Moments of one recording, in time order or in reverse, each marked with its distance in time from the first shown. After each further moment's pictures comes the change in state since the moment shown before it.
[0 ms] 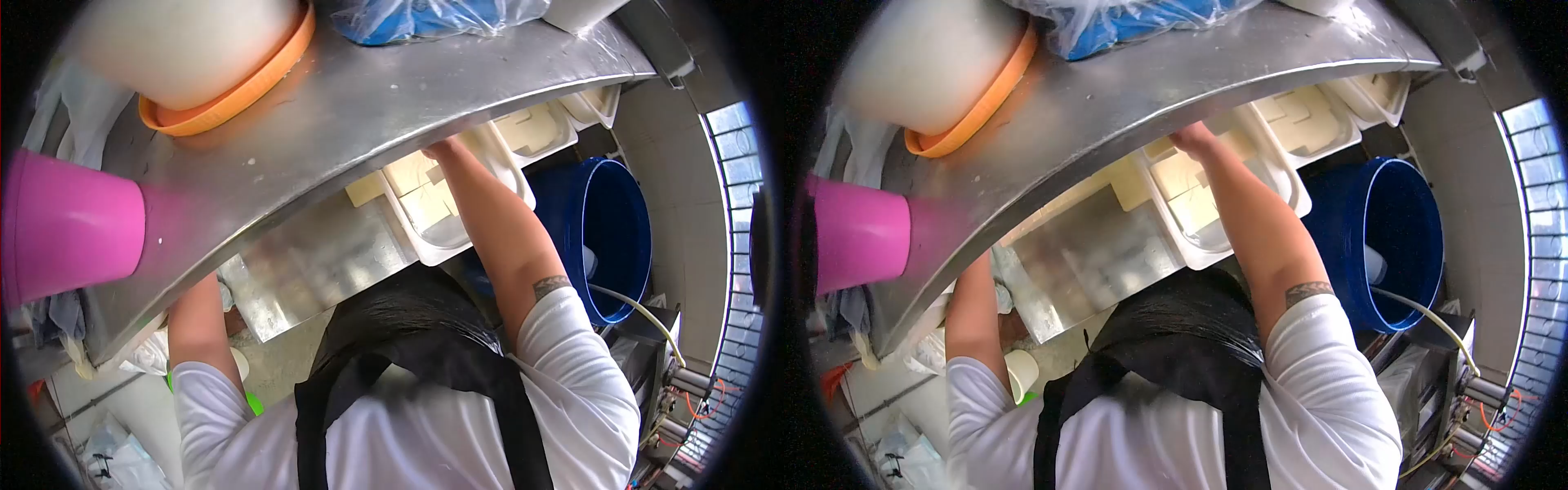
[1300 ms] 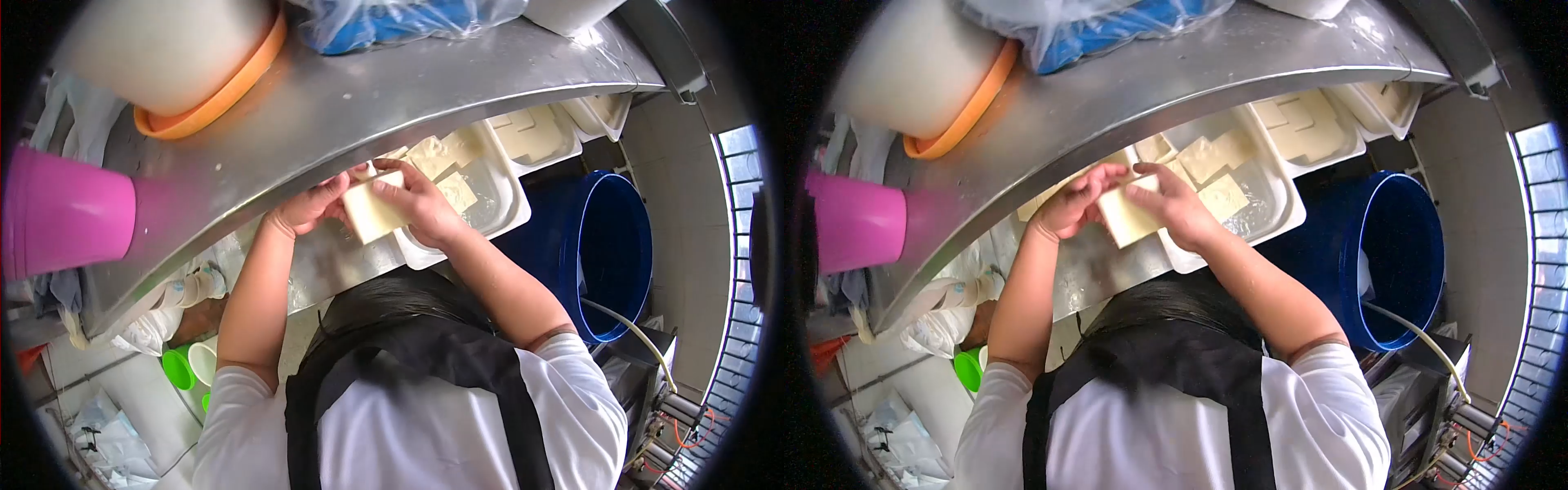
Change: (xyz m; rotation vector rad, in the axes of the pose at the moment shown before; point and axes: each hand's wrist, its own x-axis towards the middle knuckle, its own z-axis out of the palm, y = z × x) left_hand -0.118 0.310 -0.064 -1.505 -0.873 0.478; right_hand -0.122 -0.198 0.035 0.433 -0.236 0.571
